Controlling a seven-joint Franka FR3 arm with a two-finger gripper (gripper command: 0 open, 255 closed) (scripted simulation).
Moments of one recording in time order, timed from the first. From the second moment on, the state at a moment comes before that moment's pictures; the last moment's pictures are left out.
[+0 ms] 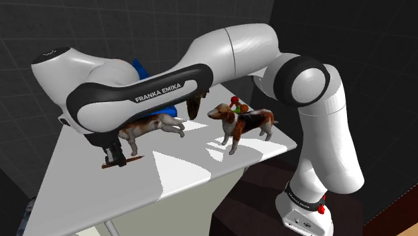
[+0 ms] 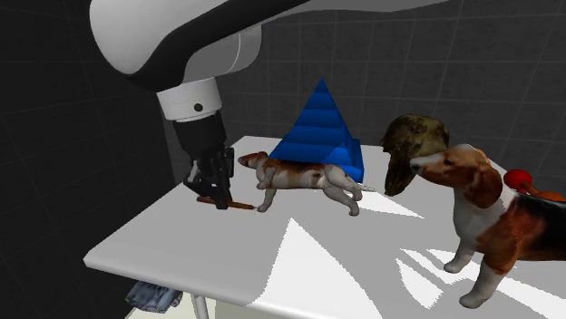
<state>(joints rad) 0.48 0.51 0.36 -1.36 -0.28 1.71 -0.27</state>
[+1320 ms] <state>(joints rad) 0.52 0.54 0.36 -1.05 -0.29 1.43 -0.31</state>
